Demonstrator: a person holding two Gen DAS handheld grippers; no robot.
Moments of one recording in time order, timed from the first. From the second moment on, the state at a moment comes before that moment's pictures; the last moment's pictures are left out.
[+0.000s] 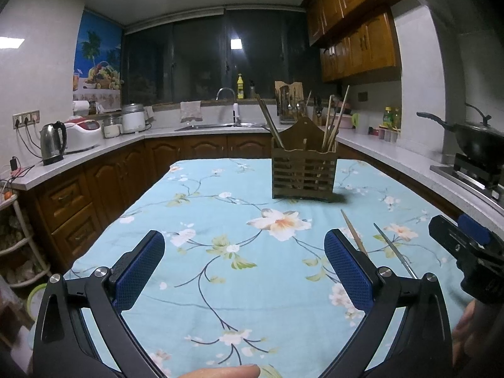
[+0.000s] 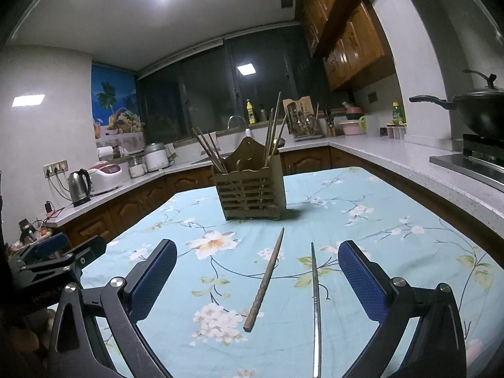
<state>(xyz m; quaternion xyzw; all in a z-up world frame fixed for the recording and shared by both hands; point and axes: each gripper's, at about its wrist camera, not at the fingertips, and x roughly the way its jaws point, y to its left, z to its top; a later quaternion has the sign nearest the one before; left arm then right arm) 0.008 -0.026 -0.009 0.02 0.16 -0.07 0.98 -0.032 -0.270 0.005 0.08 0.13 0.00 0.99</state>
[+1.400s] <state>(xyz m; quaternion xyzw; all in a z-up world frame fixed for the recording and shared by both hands) 0.008 -0.023 -0.009 0.01 0.17 -0.07 0.98 -0.030 -0.265 0.006 0.08 0.13 0.00 0.99</state>
